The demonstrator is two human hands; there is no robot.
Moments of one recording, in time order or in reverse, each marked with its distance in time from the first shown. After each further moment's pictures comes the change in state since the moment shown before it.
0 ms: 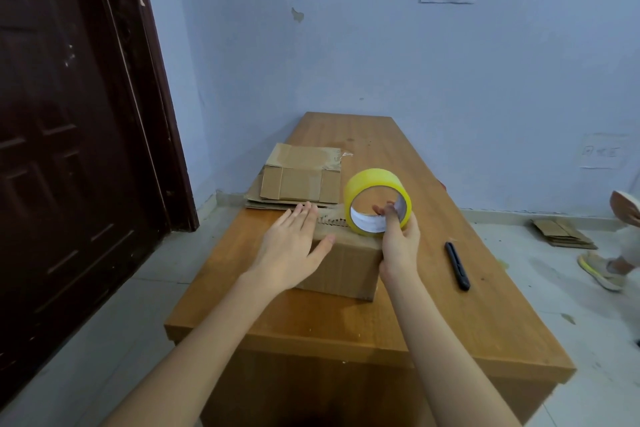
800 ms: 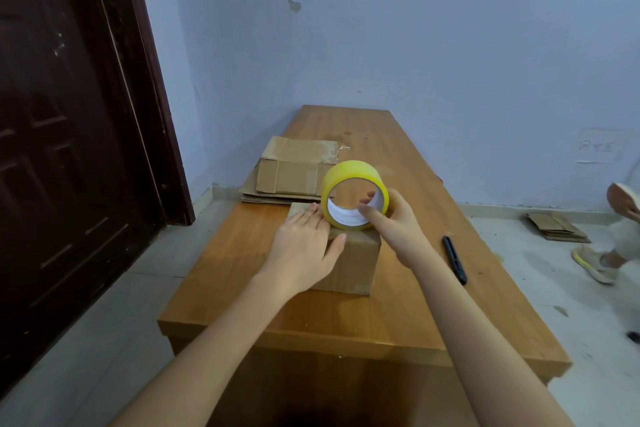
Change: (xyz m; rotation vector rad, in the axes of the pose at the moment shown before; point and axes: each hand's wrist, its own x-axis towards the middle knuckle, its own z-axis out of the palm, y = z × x) left_hand -0.003 0.025 0.000 0.015 0.129 0.053; right_hand 0.017 -0.025 -0.014 -0.499 -0.424 -0.102
